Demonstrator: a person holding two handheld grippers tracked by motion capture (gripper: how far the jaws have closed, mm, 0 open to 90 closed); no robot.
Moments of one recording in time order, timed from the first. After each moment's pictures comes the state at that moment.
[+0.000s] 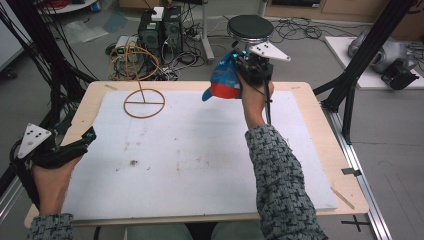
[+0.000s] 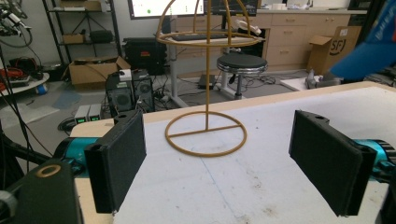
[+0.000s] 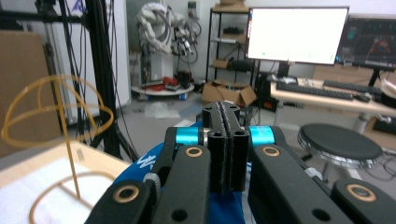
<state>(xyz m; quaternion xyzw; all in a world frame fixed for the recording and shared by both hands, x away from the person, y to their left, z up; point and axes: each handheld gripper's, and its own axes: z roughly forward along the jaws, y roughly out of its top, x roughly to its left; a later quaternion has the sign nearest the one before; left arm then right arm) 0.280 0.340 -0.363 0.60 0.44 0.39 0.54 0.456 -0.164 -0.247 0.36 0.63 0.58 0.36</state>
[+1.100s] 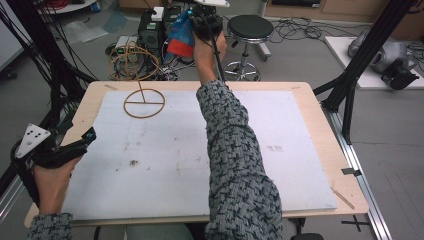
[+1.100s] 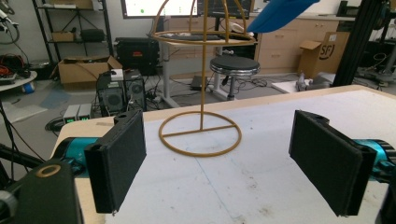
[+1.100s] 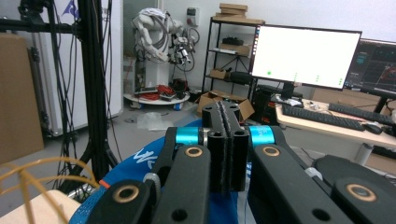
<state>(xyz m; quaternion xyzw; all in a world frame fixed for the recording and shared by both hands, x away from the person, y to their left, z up) 0.284 0.346 -0.369 0.60 0.44 0.38 0.55 0.551 -0.036 -0.183 0.34 0.63 0.57 0.39</state>
